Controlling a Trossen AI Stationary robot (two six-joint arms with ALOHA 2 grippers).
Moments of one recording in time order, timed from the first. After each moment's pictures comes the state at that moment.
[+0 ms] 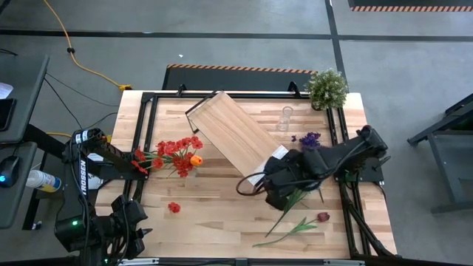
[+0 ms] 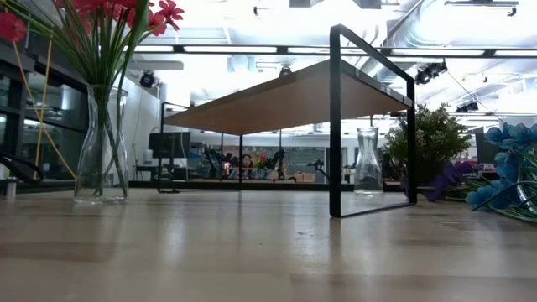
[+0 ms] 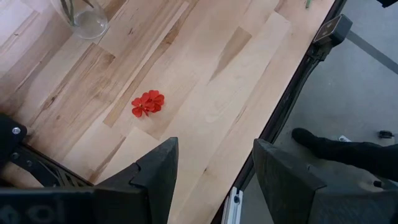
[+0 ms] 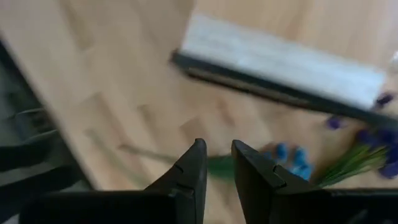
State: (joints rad) left arm -1.28 1.59 1.65 -1.55 -0.50 -1.86; right arm 0.42 1.80 1.99 -1.57 0.18 0.94
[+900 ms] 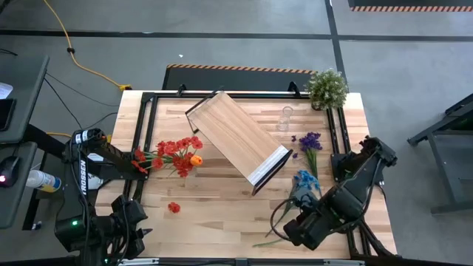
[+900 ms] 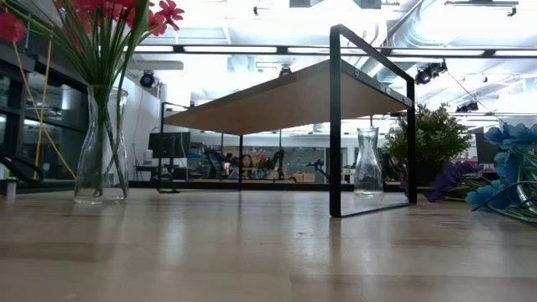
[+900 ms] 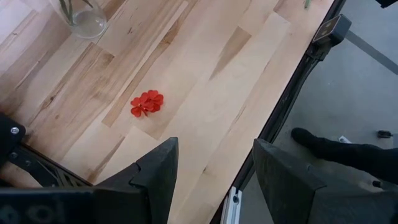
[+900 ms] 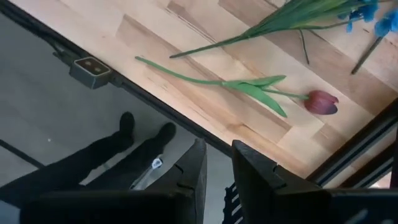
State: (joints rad) left arm -1.28 1.59 1.65 -1.54 -0.50 -1.86; right arm 0.75 1.81 2.01 -1.57 0.00 1.77
